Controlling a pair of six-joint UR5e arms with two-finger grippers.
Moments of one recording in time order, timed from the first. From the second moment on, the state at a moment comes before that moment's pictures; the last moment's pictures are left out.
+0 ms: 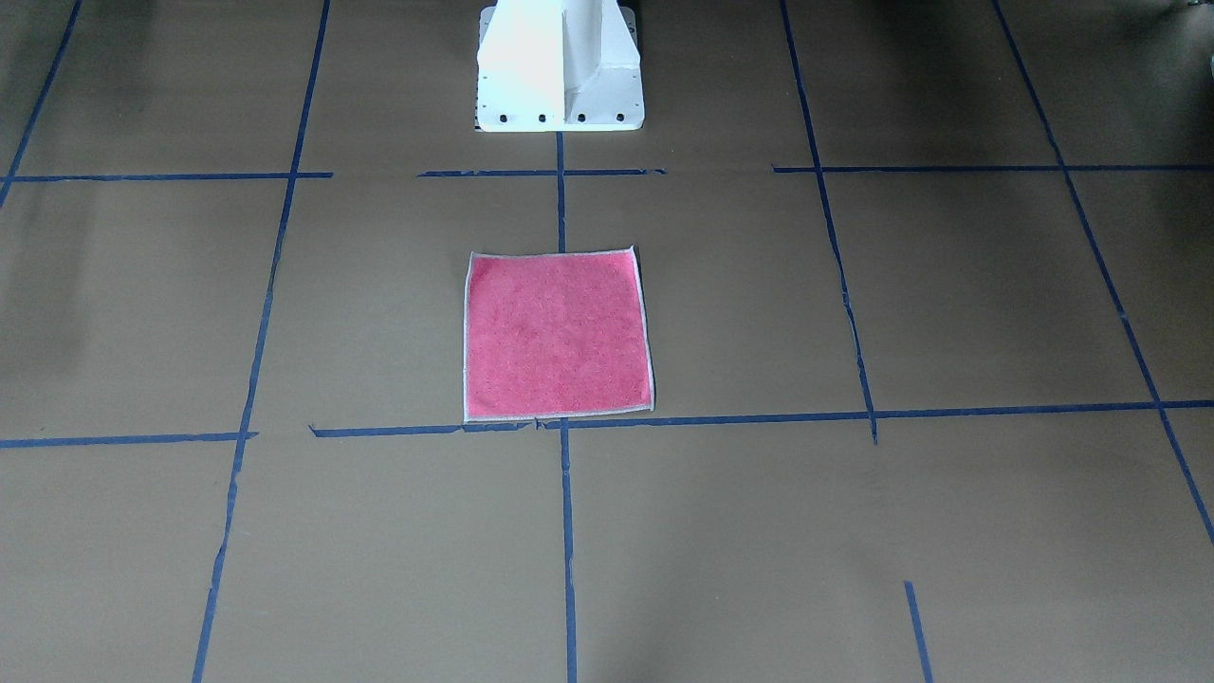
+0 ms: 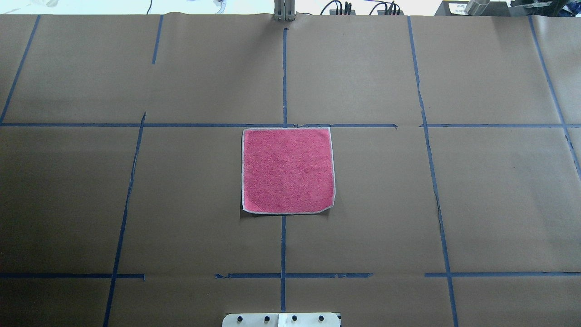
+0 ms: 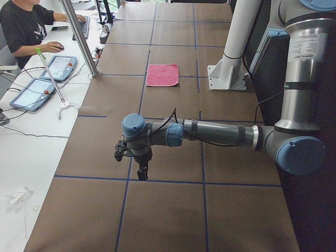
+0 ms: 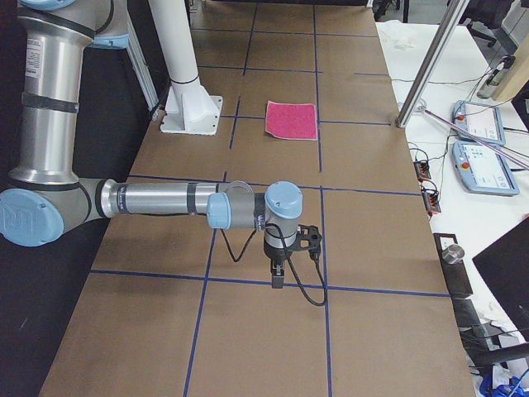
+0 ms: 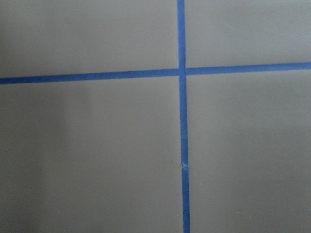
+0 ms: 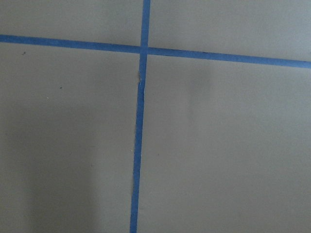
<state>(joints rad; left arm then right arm) -1.48 -1.59 -1.65 -1.51 -2.30 -0.06 1.49 -1.72 1.77 -1.57 2.22 0.04</state>
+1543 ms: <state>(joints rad) -0.92 -2.22 -1.73 -1.33 -2.30 -1.09 0.86 -1.17 1.80 -1.58 2.10 1.07</state>
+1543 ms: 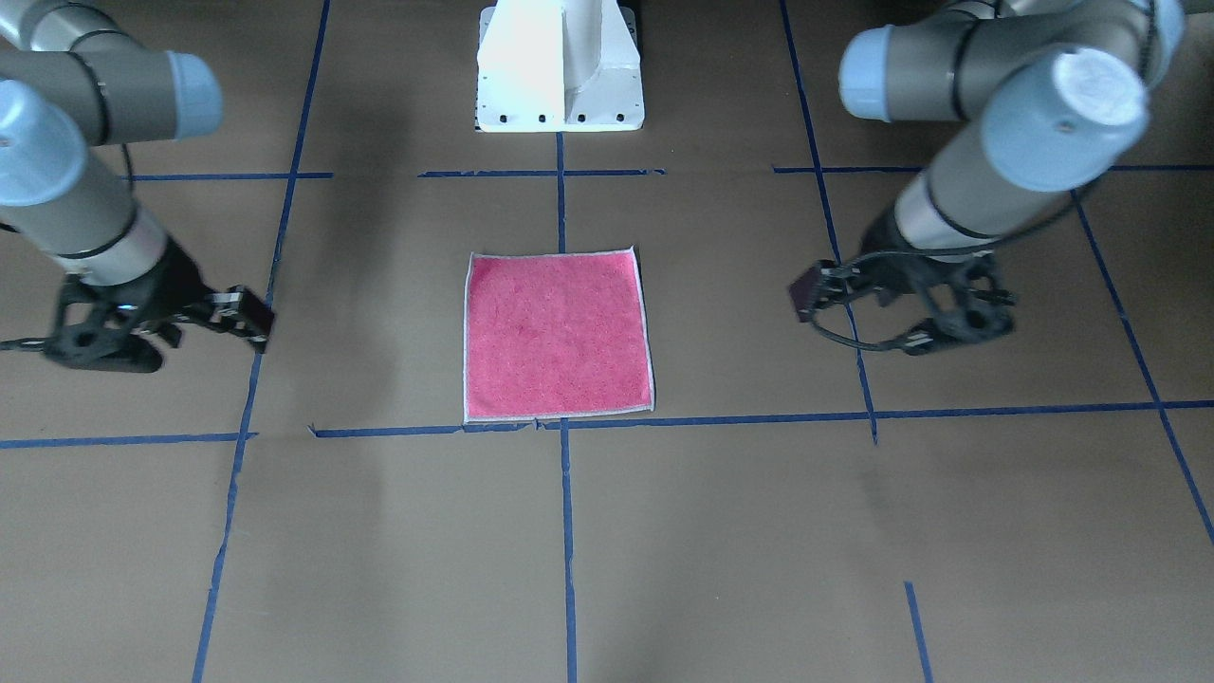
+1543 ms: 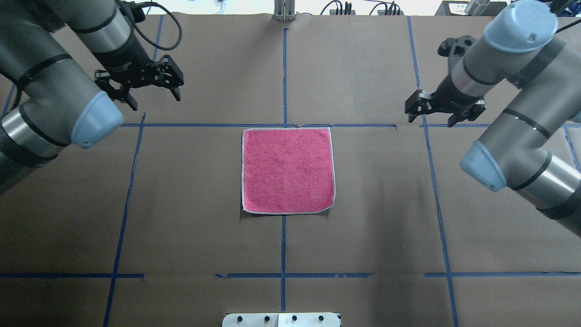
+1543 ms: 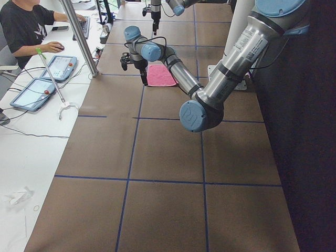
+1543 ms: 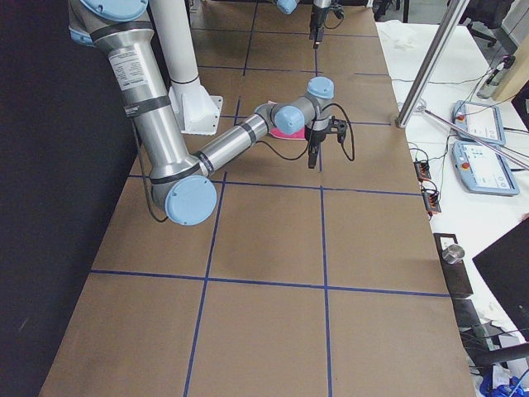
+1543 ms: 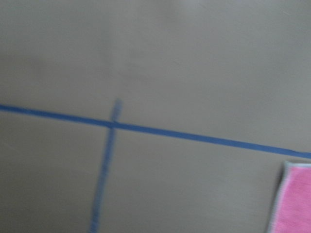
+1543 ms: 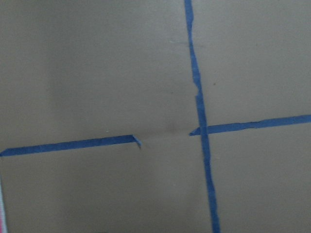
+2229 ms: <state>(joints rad) -0.61 -2.31 -1.72 -1.34 -2.07 -1.60 0.56 -1.13 1.93 -1.65 1.90 1.42</state>
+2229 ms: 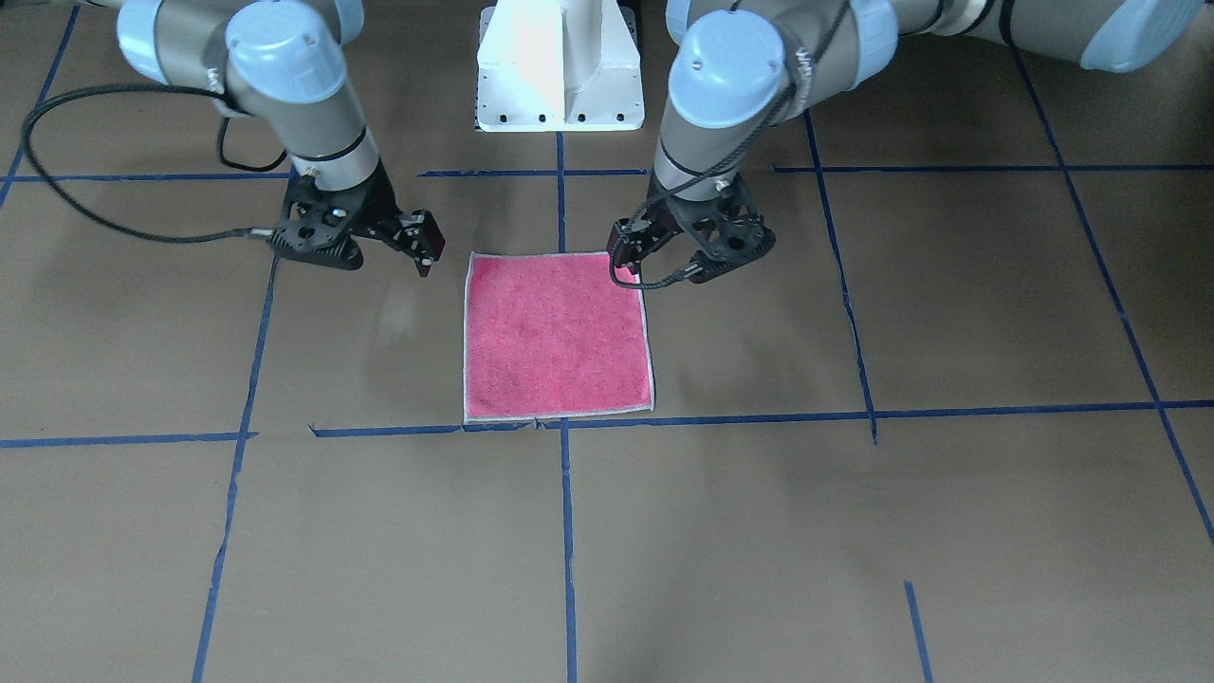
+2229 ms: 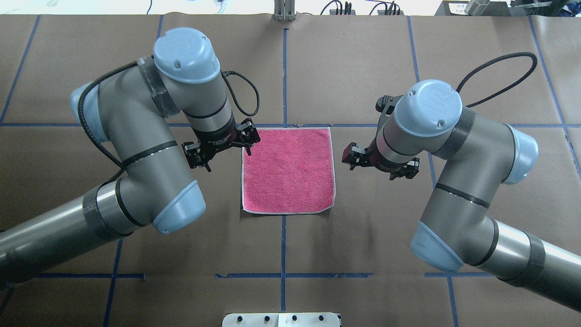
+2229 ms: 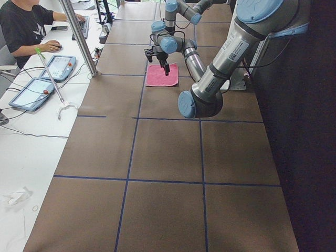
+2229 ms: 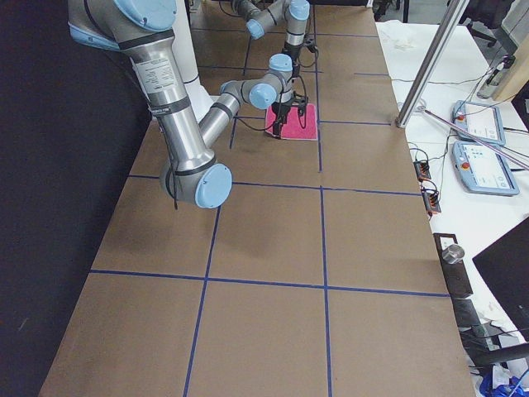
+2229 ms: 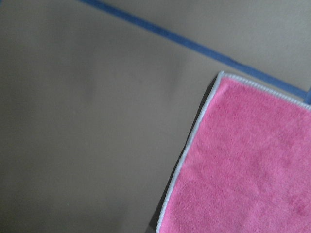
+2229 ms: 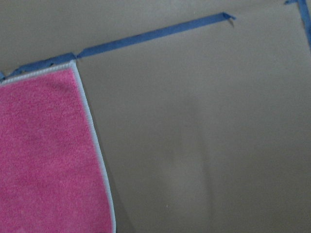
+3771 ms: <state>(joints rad) -0.48 -2.24 -1.66 -1.52 -2.01 -1.87 0.47 -1.05 1.80 -1.64 1.79 1.61</state>
